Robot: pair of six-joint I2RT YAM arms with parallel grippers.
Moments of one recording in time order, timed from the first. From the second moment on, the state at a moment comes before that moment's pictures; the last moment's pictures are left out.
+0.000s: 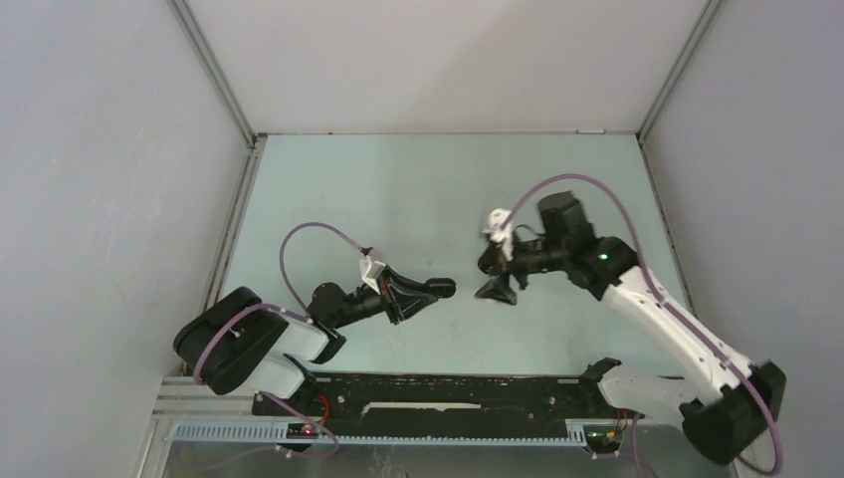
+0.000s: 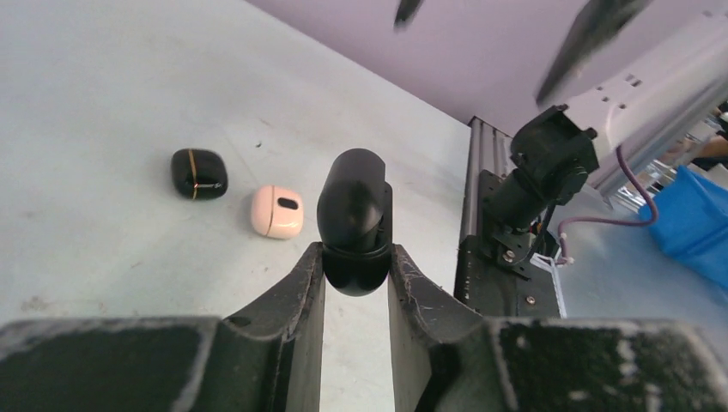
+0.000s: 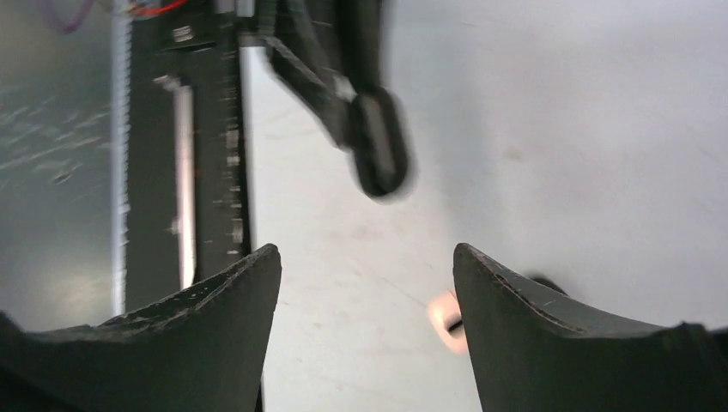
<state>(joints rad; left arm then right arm) -0.67 1.41 0.11 1.47 0.59 -0.50 0.67 1.15 1.04 -0.63 -0.74 -0.50</state>
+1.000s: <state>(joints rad) -0.81 1.50 0.19 1.46 0.71 -0.47 0.63 1.23 0.90 -0.61 -0.88 -0.52</state>
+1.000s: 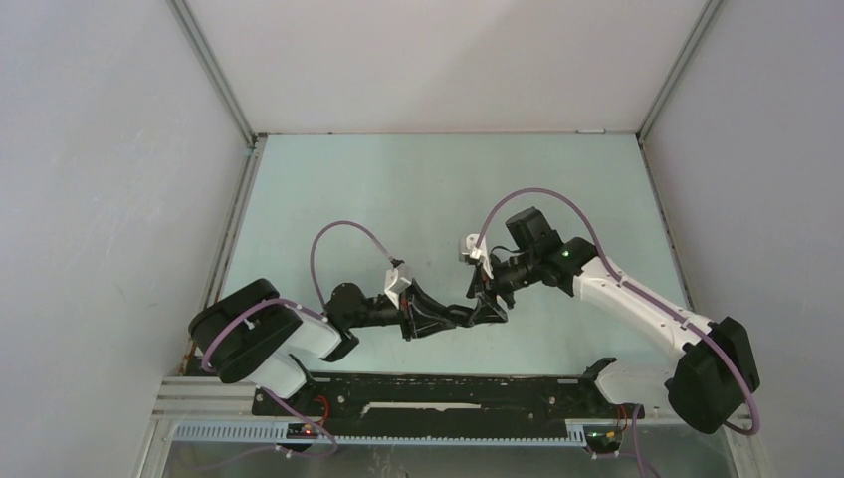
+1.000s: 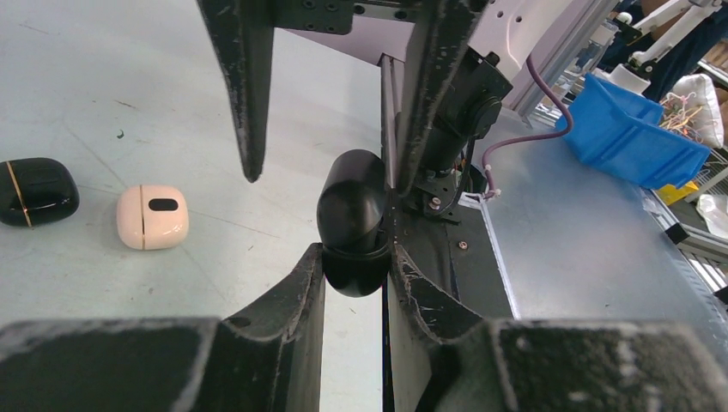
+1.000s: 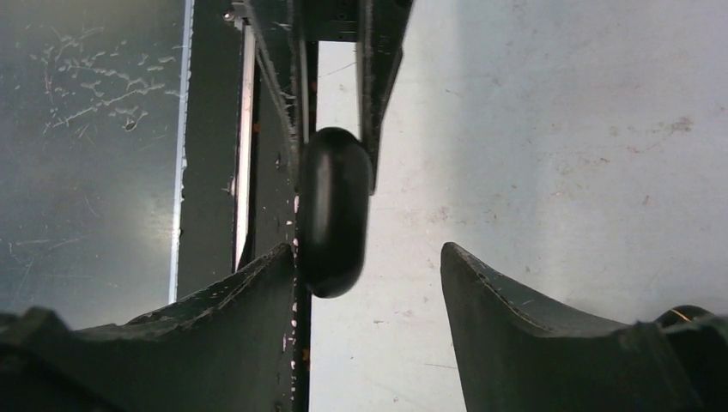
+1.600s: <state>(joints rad) -0.82 1.50 0.19 1.45 0.72 -0.43 0.49 1.22 0.91 -0.62 -0.98 -0.46</state>
